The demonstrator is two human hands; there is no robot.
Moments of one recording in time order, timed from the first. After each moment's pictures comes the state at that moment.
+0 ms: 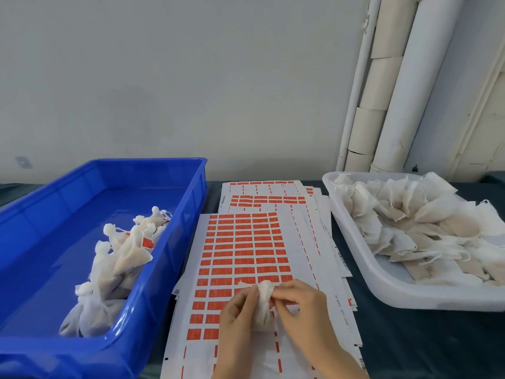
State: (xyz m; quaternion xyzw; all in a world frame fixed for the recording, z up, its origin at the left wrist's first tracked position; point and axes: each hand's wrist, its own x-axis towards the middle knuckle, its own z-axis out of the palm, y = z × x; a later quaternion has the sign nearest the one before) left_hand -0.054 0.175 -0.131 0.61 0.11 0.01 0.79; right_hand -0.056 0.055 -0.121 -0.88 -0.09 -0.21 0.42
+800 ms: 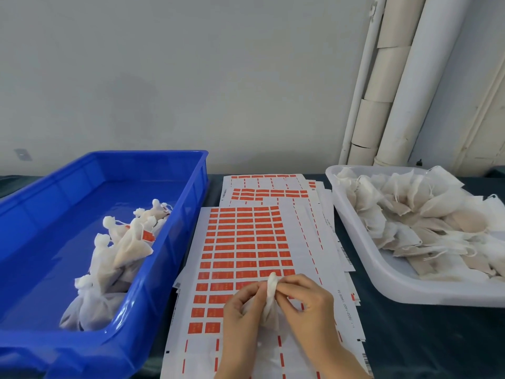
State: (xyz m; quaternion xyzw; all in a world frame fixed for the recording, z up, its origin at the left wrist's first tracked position) left_hand -0.057 0.173 -0.129 0.66 0.04 0.04 0.75; right_hand -0.058 0.056 -0.126 -0.84 -0.13 -0.30 0.42
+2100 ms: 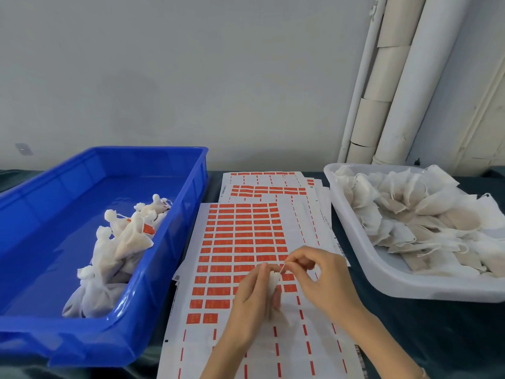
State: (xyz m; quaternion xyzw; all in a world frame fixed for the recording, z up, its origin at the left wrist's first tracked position) left_hand -0.057 0.166 -0.105 0.69 -0.01 -0.04 0.72; right_hand -0.048 0.022 -0.078 -0.88 -0.12 -0.19 0.41
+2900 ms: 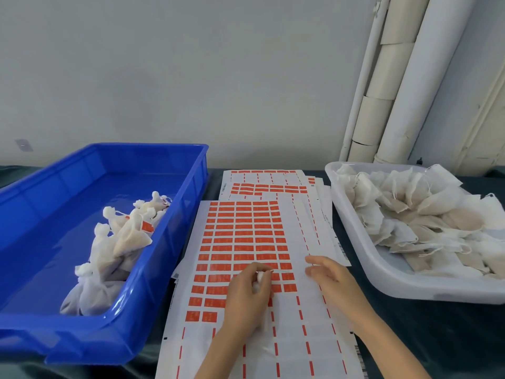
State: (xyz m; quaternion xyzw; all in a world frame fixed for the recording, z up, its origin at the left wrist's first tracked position) left_hand -0.026 0.168 -0.139 0.84 -0.01 0.04 0.54; right_hand -0.041 -0.004 -0.103 -0.86 0.10 0.02 0.49
